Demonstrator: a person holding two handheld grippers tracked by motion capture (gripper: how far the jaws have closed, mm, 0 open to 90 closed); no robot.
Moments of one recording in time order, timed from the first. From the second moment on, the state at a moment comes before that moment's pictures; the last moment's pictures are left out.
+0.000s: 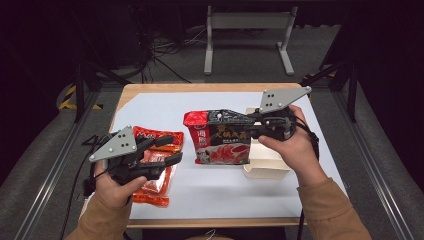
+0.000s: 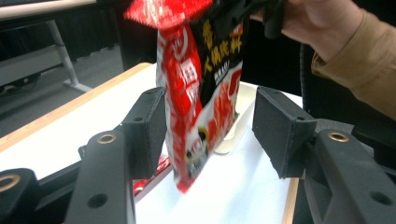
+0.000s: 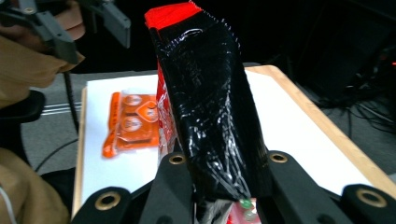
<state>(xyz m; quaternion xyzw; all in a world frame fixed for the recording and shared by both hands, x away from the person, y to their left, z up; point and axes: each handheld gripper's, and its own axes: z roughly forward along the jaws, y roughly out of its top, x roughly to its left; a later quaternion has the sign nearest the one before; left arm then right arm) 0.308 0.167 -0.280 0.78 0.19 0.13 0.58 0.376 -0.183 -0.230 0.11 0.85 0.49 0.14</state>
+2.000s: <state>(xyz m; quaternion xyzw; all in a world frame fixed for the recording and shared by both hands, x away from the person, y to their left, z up) 0.340 0.173 -0.324 0.78 0.28 0.14 0.54 0.475 -0.288 -0.228 0.22 0.81 0.48 0.26</state>
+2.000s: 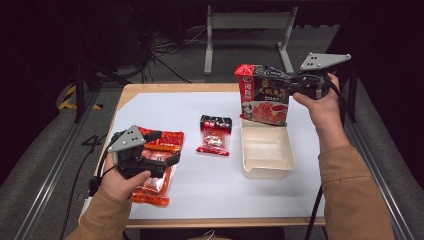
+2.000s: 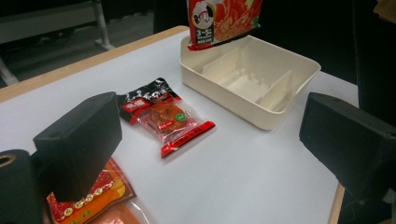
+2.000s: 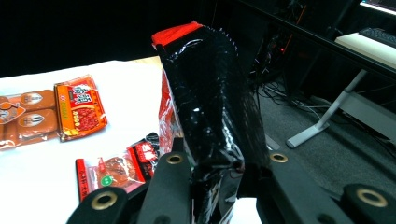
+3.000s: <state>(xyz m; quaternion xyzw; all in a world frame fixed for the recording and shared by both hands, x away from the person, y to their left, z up) 0.338 0.182 -0.335 0.78 0.31 0.13 0.53 0.505 -0.301 -0.271 0.22 0.81 0.49 0.24</state>
